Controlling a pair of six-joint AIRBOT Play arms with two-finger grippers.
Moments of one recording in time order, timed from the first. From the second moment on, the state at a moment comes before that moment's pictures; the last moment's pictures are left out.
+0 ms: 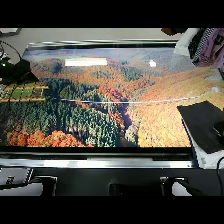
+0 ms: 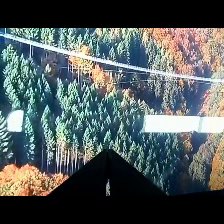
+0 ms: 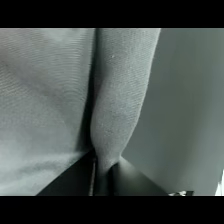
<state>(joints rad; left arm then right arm) 0.14 -1.47 1.92 1.16 -1.63 -1.68 -0.41 -1.20 1.11 1.08 -1.71 -0.63</state>
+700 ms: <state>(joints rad) 0.14 -1.47 1.92 1.16 -1.64 -1.68 -0.41 -1.18 0.95 0.99 -1.71 -0.59</state>
